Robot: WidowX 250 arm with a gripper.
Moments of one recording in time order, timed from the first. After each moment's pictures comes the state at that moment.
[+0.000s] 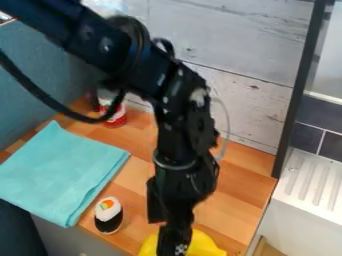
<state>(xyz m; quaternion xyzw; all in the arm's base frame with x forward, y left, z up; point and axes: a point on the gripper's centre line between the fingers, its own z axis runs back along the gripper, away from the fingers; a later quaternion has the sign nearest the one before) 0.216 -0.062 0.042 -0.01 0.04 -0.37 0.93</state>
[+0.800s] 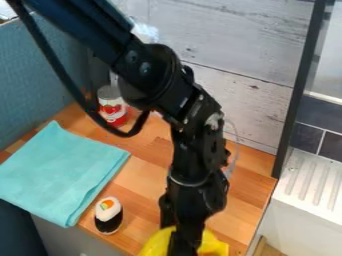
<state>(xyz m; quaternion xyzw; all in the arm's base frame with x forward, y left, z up) 0.233 -0.061 0.019 -0.01 0.05 -0.36 0.93</state>
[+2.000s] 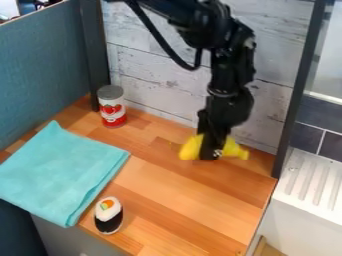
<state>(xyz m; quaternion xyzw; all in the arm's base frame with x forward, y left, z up) 0.376 -0.027 0.035 0.05 0.03 -0.45 0.89</state>
